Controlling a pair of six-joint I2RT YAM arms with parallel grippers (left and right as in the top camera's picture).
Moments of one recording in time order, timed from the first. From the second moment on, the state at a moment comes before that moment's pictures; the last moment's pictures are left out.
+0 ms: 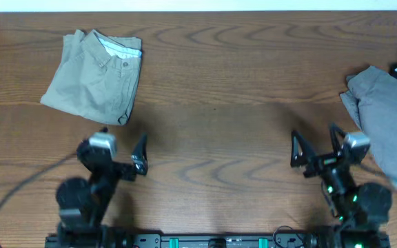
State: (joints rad) left arm 0.02 0.37 0.43 -0.31 0.28 -0.10; right arm -0.02 0.33 0.34 -0.12 -0.31 0.30
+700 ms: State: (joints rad) left arm 0.02 1.24 1.25 -0.89 0.34 -0.13; right arm -0.09 1.59 1.36 -0.86 -0.25 0.13
